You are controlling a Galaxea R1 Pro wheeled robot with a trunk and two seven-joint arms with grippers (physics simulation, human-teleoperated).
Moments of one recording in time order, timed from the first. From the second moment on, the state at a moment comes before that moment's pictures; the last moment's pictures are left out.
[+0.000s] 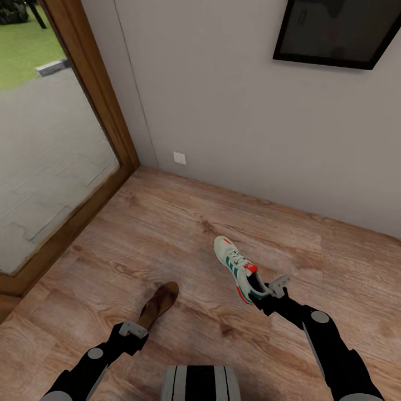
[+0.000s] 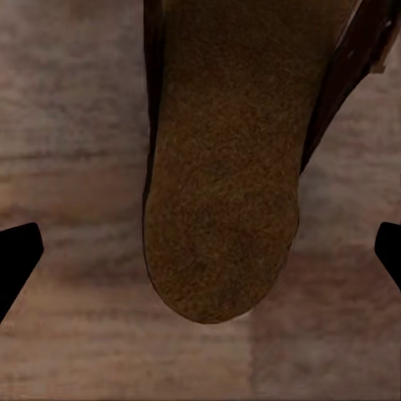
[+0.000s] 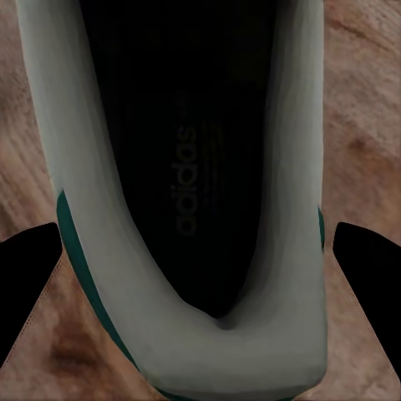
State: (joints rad) left arm -0.51 0.08 0.11 -0.42 -0.39 -0.13 -0.29; right arm -0.41 -0.07 -0.16 -1.08 0.29 0.13 0.65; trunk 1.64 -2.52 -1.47
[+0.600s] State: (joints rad) left arm -0.51 0.07 0.11 -0.42 -0.39 -0.13 -0.29; right arm -0.41 -0.07 -0.16 -1.08 0.29 0.13 0.65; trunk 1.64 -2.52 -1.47
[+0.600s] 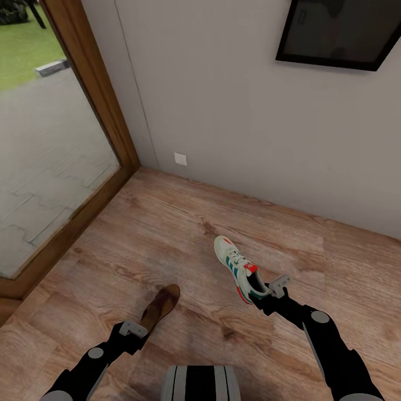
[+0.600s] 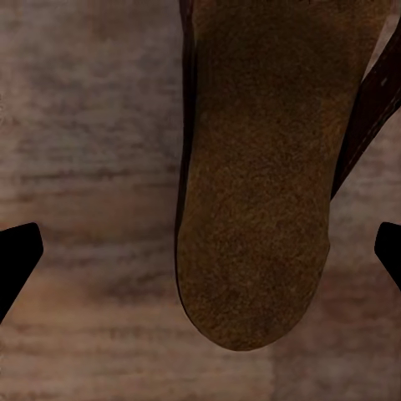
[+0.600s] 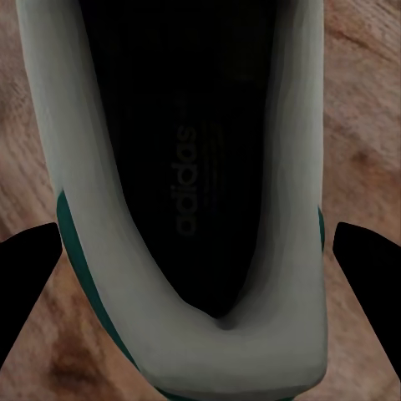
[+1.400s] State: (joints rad) left arm -0.51 0.07 0.11 -0.43 -0.39 -0.13 -0.29; right arm -0.41 -0.07 -0.16 -1.08 0.29 0.13 0.65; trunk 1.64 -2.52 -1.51
